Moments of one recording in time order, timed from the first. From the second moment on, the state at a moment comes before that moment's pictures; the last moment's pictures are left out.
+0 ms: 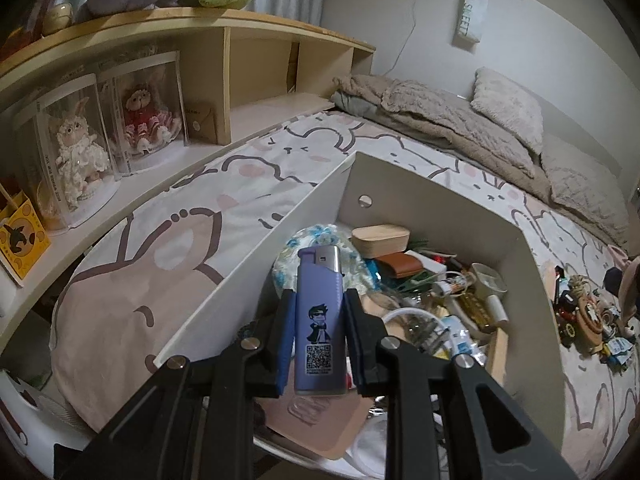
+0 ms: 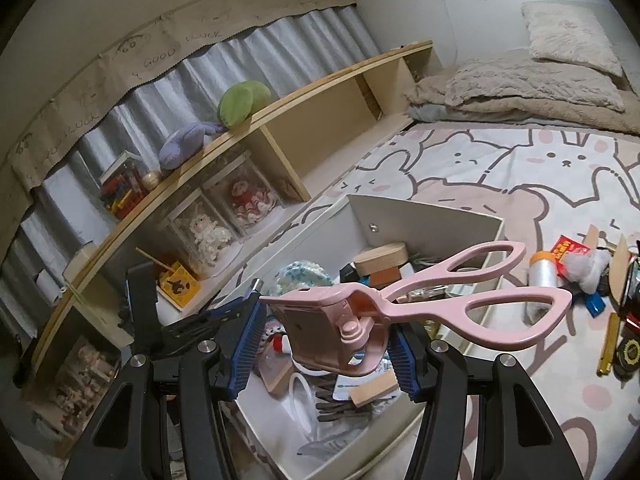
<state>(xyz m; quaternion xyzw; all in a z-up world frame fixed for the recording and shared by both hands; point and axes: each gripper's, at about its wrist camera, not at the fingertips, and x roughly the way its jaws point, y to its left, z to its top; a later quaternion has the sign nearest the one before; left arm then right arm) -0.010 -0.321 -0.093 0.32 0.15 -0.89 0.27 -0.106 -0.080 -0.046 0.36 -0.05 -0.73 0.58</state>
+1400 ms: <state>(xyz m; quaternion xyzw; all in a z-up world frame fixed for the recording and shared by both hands) 0.003 -0.313 -0.099 0.28 0.12 -0.93 0.20 -0.172 -0.316 -0.096 0.45 0.14 -0.67 0.57</state>
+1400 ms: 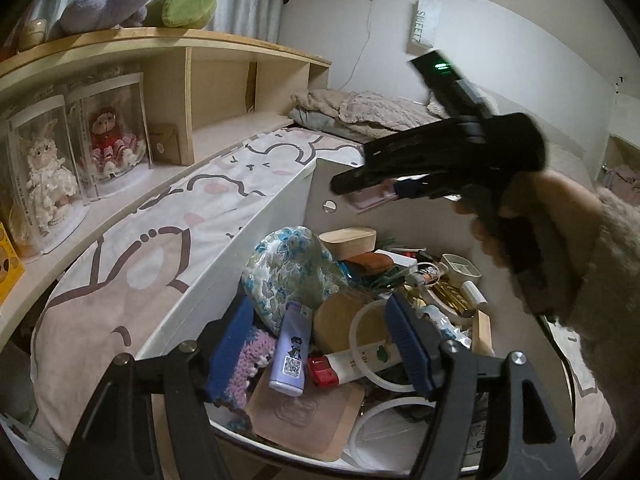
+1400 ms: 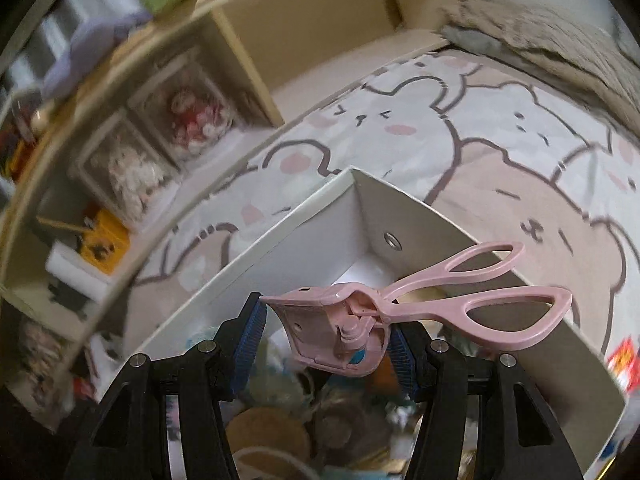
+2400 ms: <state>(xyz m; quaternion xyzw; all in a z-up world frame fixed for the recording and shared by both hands) 0.020 -0.303 -0.076 0.27 0.13 -0.93 0.20 -0.138 -0.289 -0.053 0.38 0.17 -0.65 0.63</state>
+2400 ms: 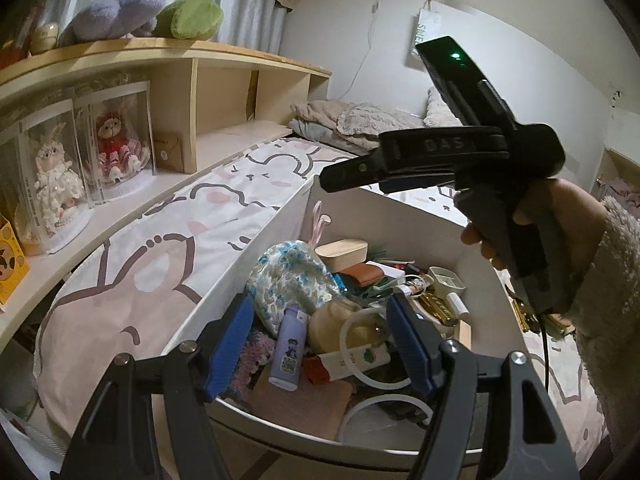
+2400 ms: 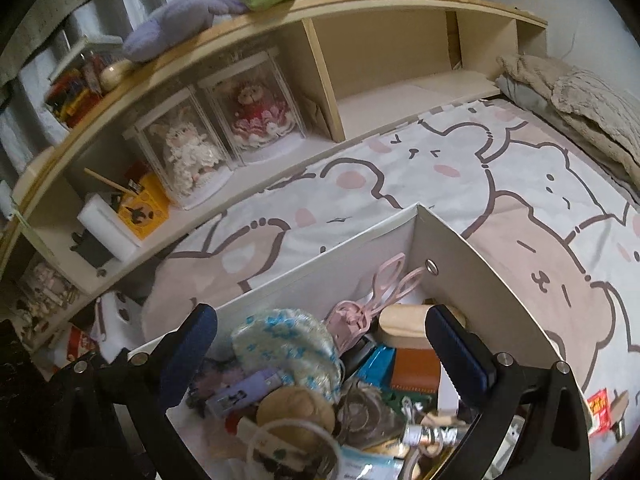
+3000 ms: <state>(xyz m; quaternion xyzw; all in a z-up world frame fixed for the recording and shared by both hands) 0.027 -0.276 -0.051 0.27 0.14 -0.93 0.20 -0.127 -0.211 -0.018 0.36 0.12 -0.67 0.64</state>
